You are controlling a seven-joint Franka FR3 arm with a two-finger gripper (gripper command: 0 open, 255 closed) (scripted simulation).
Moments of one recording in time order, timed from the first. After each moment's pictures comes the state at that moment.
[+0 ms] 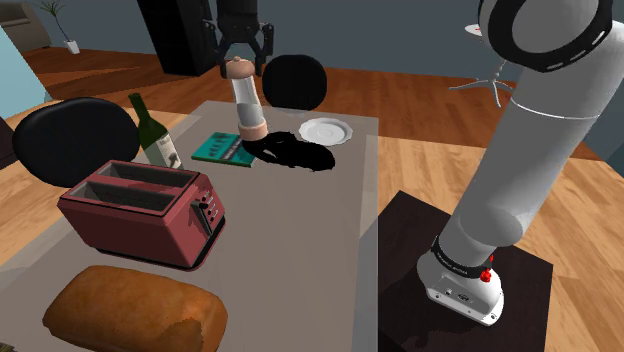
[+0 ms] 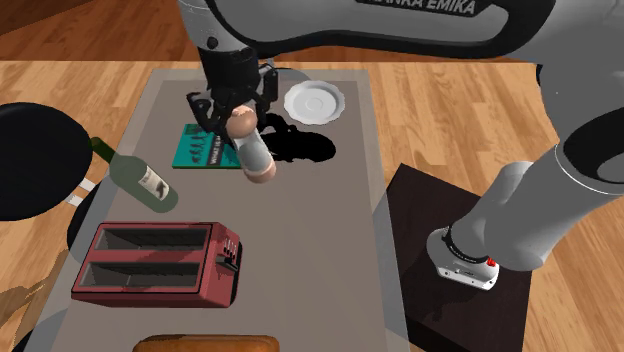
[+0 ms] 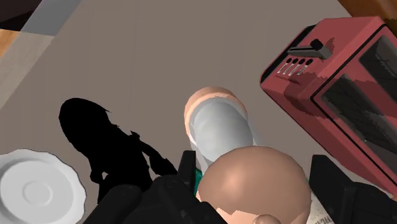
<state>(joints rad) 0.02 0.07 0.29 -1.41 0.09 1.54 0.66</state>
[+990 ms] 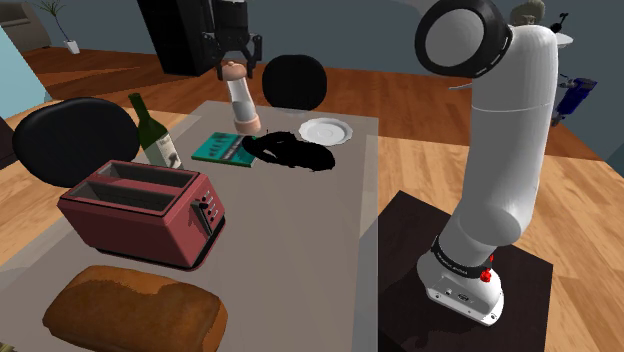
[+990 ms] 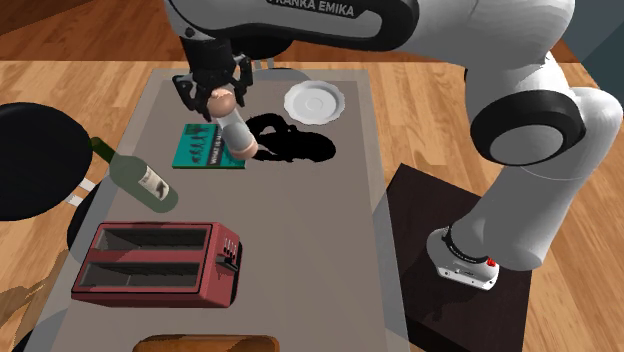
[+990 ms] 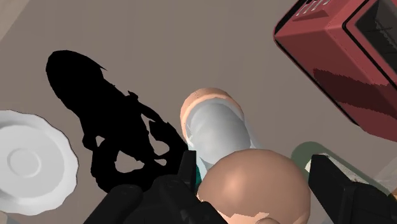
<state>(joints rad) 0.00 0.35 0.26 -1.13 0.02 1.52 0.59</state>
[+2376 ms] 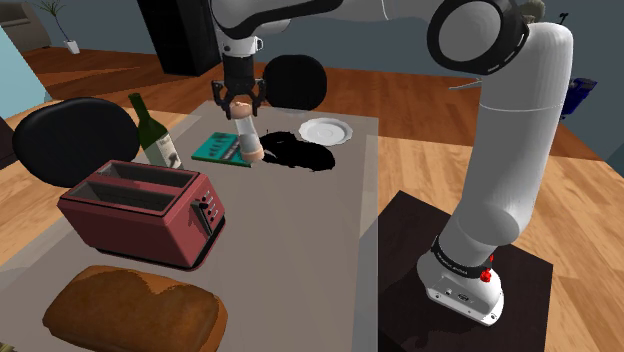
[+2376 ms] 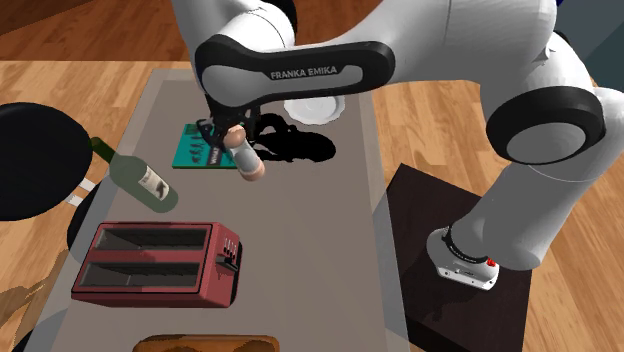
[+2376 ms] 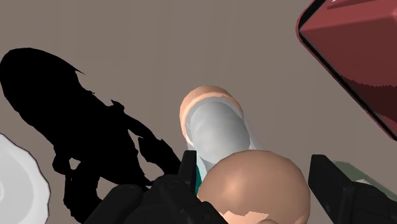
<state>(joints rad) -0.02 0.29 0.25 -1.50 0.04 1.83 0.56</state>
